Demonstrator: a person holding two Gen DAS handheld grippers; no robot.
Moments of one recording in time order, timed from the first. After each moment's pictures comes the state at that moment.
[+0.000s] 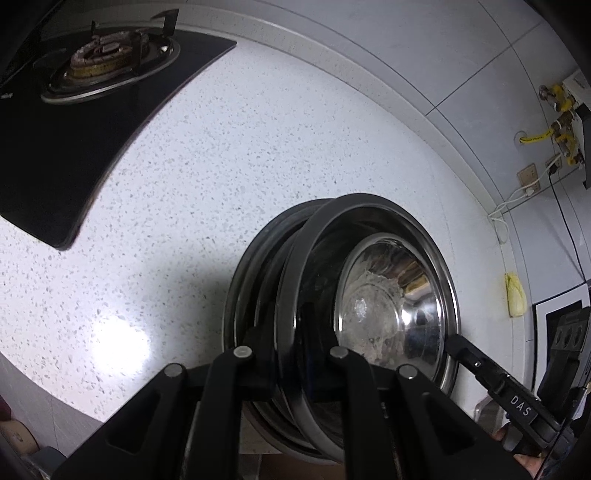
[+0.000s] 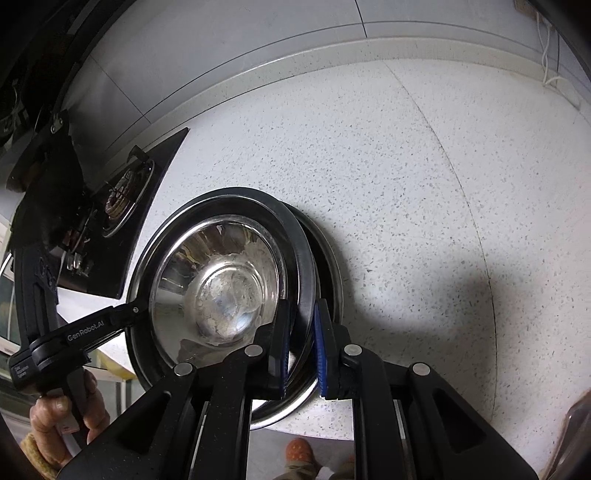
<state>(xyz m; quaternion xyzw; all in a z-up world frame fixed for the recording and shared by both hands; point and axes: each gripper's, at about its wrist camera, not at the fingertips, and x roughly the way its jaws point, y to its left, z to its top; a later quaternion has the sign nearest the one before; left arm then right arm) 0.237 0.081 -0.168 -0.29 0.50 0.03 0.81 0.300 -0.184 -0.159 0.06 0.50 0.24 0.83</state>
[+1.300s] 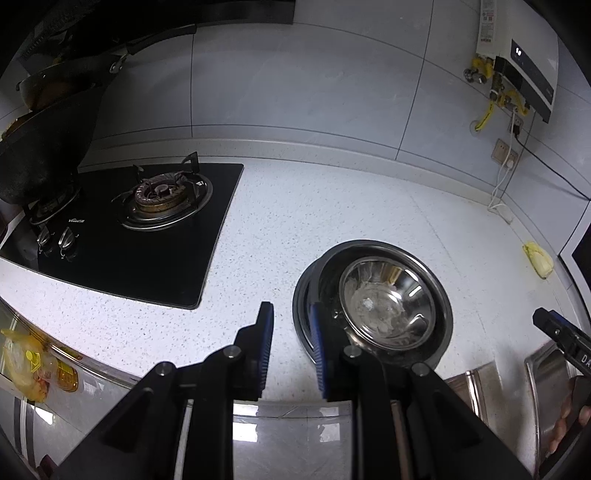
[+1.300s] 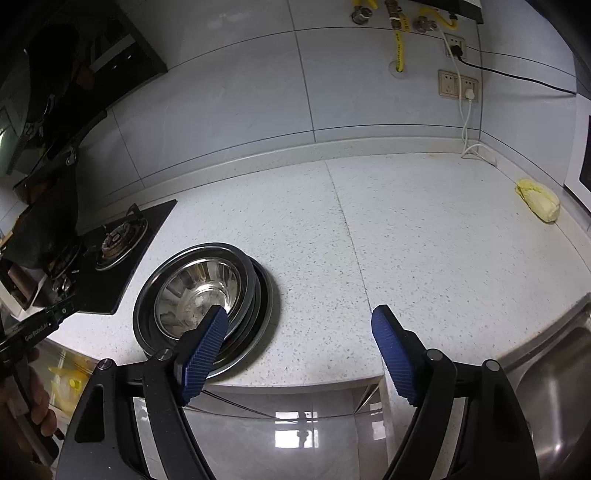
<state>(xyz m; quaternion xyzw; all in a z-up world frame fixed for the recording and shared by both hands) 0.118 0.071 -0.058 -0.11 0.38 0.08 0.92 0.194 -0.255 -0.094 0.05 0.34 0.15 0.93</state>
